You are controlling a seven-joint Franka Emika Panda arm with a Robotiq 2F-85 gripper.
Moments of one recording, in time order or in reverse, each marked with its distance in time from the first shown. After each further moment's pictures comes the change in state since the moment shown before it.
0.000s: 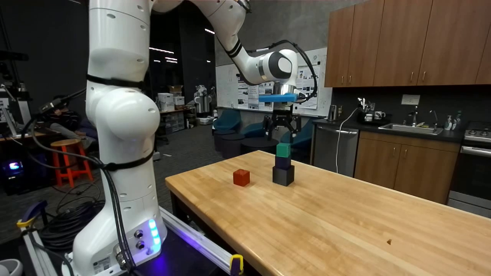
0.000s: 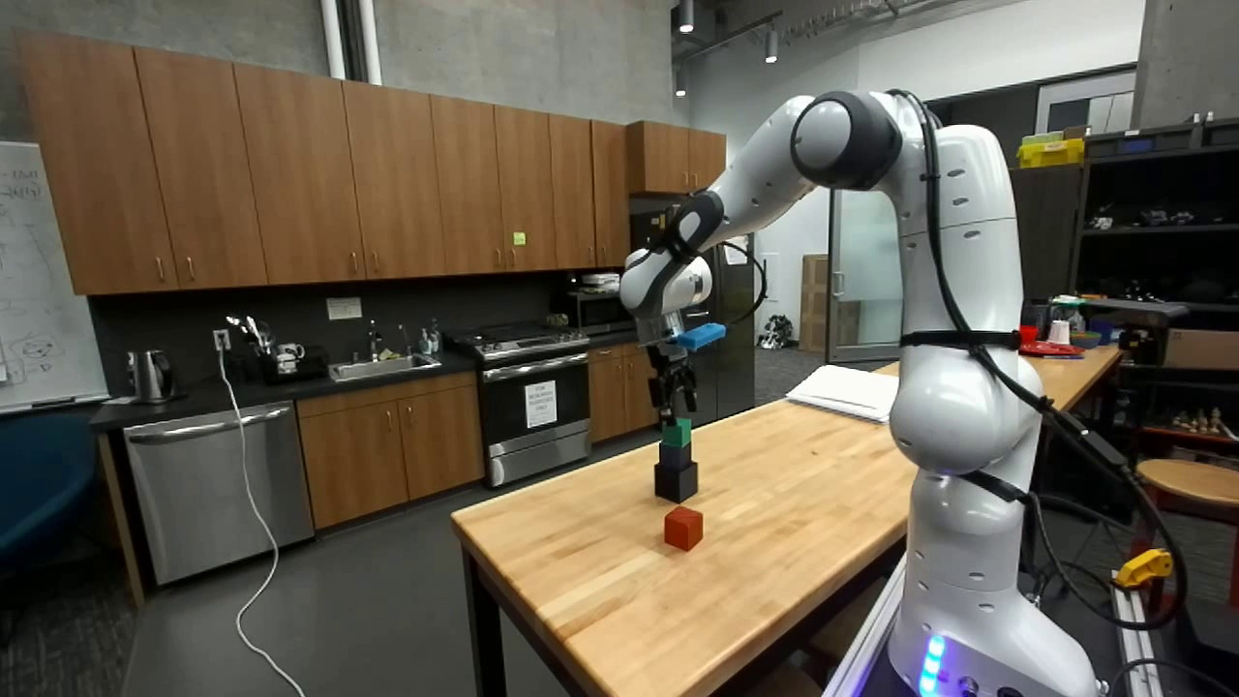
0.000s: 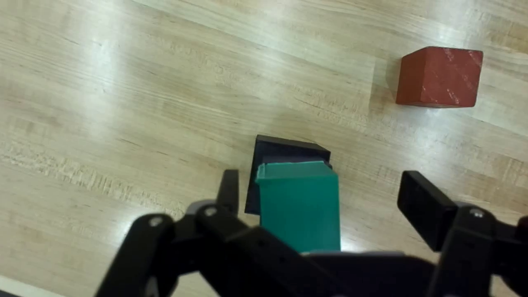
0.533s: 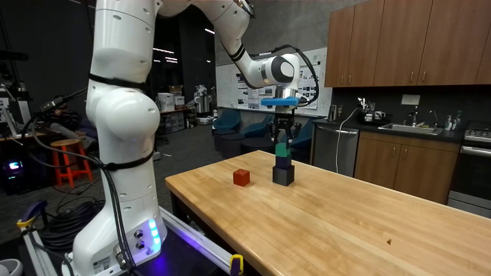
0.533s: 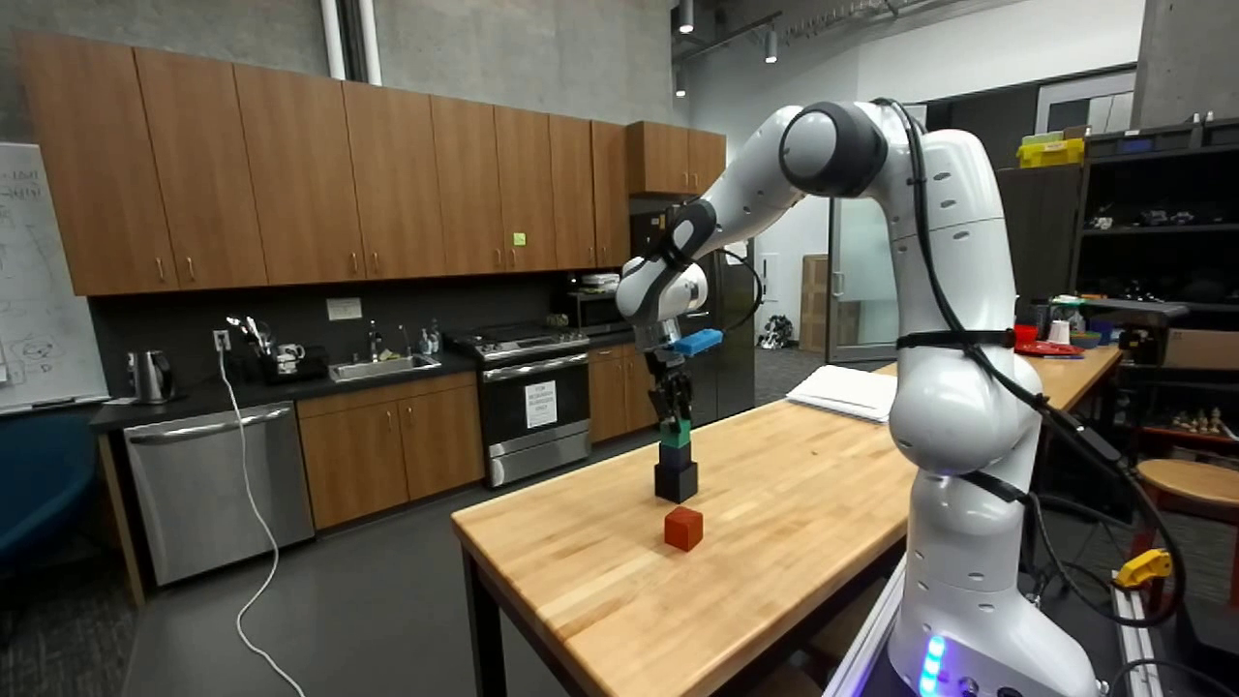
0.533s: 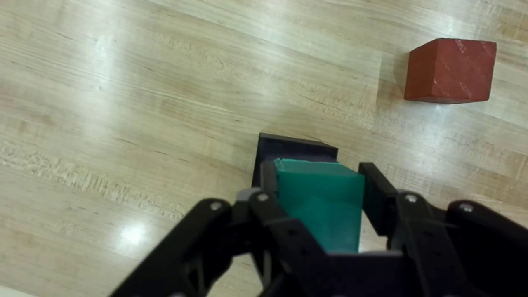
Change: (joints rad) arm -0.002 0.048 0.000 0.033 0.003 0.000 0.002
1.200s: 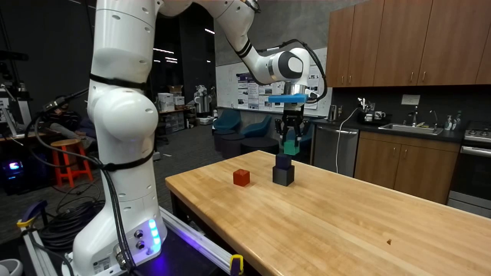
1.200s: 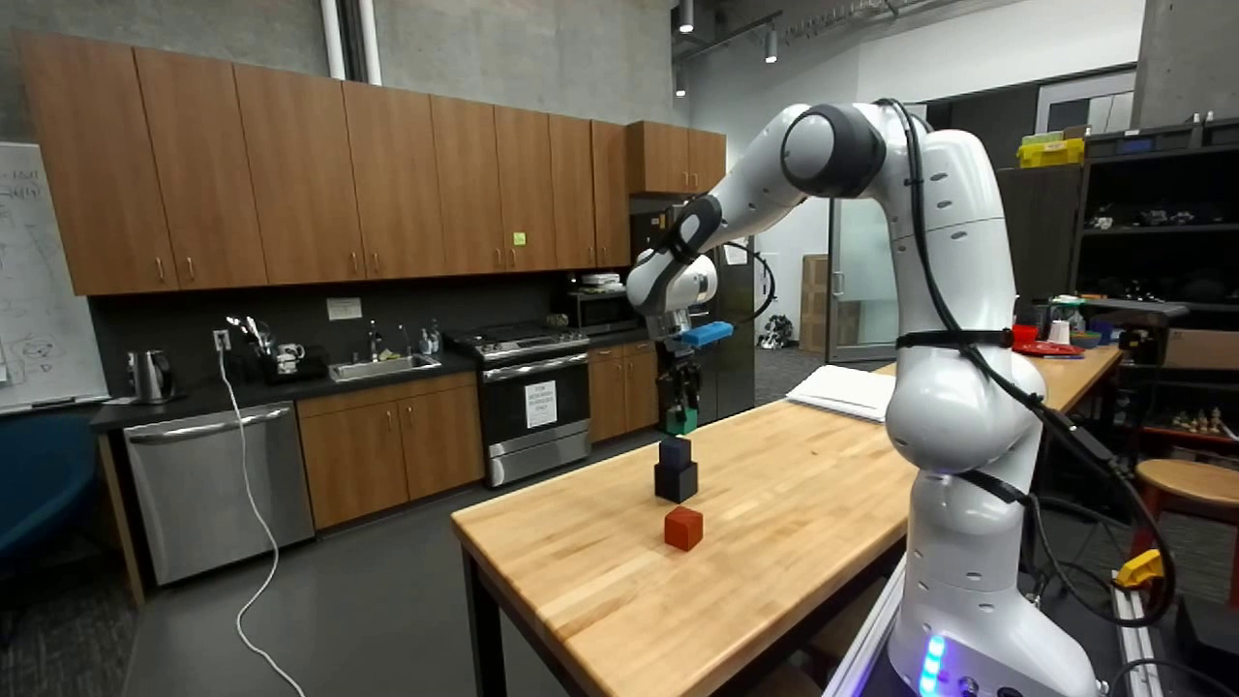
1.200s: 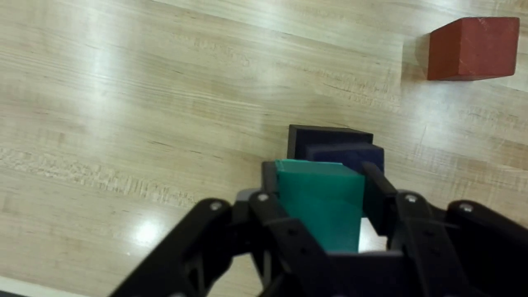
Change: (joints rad) arm -0.042 0.001 -0.026 0.036 0.028 0.000 0.002
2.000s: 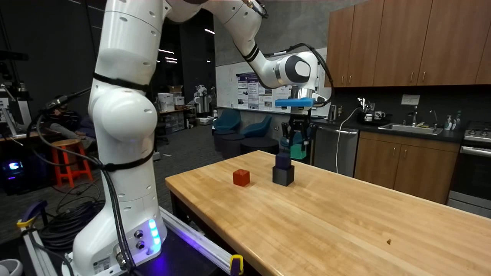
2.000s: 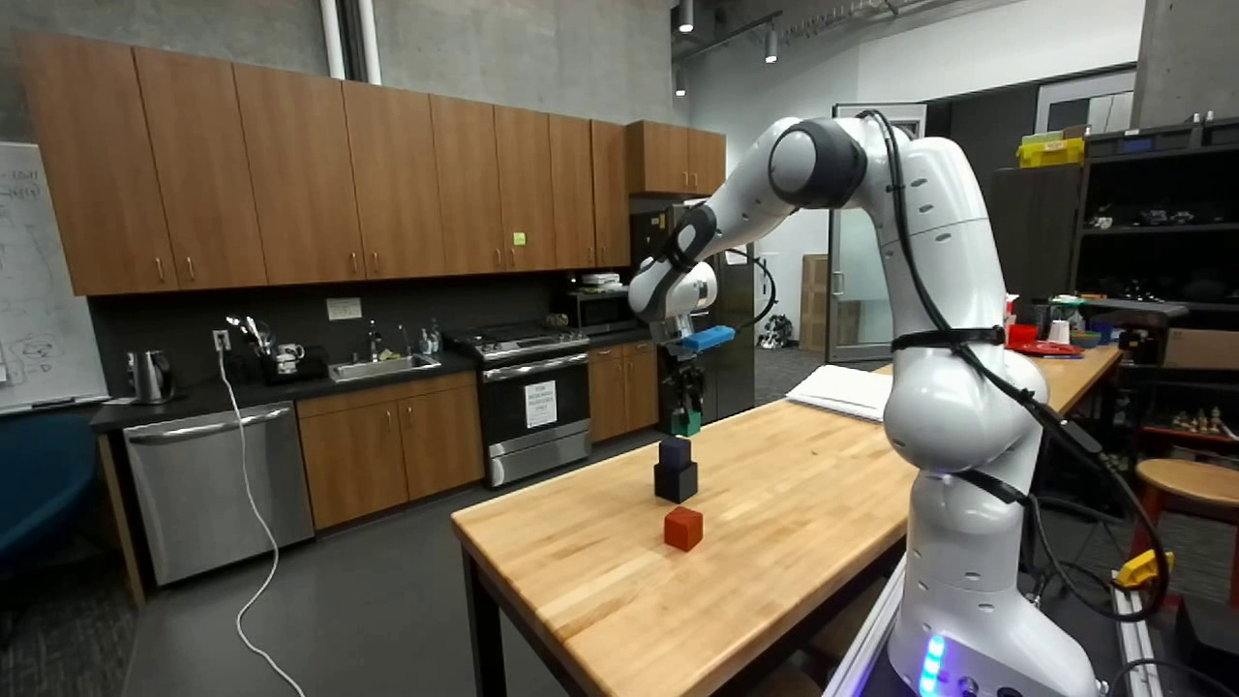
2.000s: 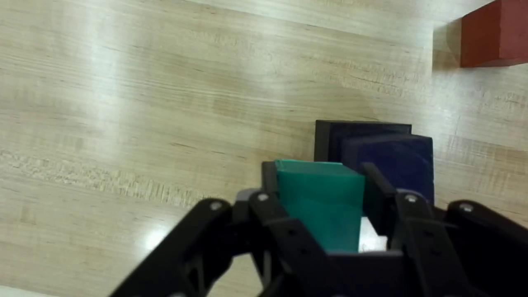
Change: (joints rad) arm -0.020 0.070 -0.014 0.061 0.000 -0.001 0.006
